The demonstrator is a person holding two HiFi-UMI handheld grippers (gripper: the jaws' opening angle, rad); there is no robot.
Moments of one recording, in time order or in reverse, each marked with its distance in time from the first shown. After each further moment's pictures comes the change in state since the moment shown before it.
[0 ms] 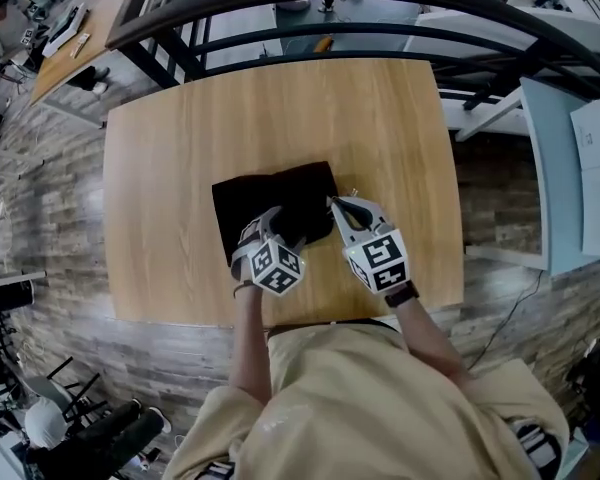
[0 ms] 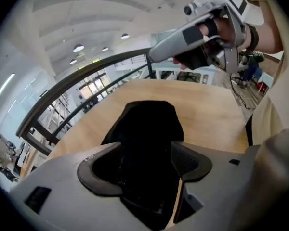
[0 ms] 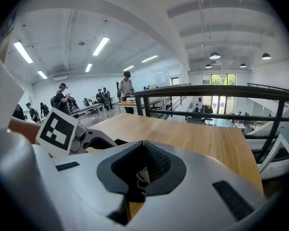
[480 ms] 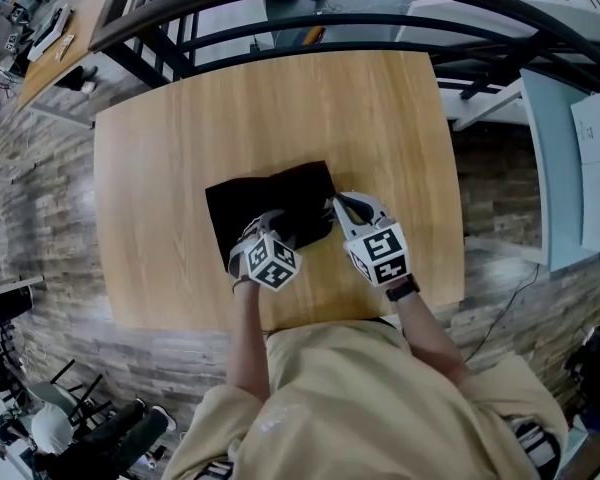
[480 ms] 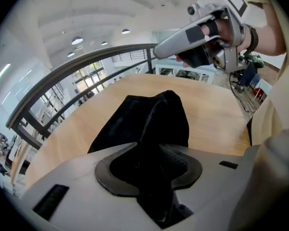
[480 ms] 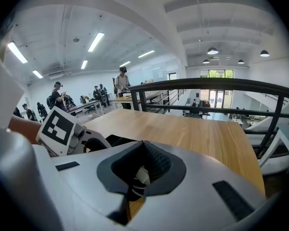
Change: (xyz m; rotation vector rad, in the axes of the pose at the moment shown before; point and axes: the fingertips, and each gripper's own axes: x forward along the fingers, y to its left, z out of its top) left arm 0.032 0.011 -0.010 -0.035 0.018 -0.064; right arm 0.024 -0.028 -0.016 0.025 0.054 -0.024
